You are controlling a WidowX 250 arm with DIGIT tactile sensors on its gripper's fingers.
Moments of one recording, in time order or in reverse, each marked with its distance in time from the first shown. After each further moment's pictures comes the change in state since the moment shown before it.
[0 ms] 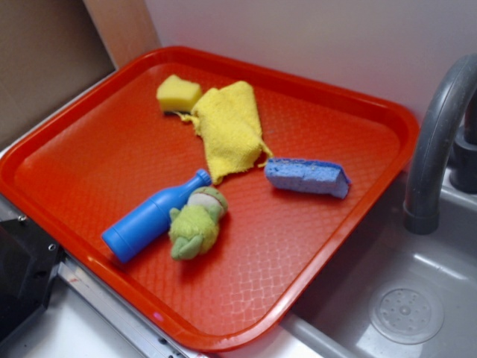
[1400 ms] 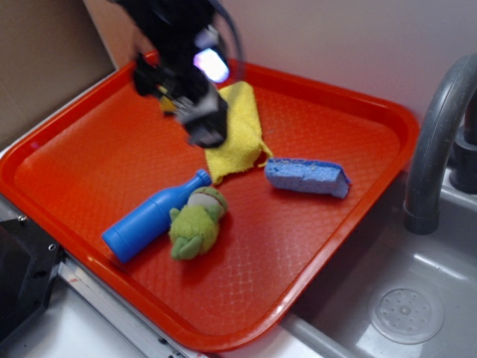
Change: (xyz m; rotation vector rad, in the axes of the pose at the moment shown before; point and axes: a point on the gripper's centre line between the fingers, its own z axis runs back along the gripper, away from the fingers) arm 0.108 -0.115 -0.155 -0.012 -0.157 -0.868
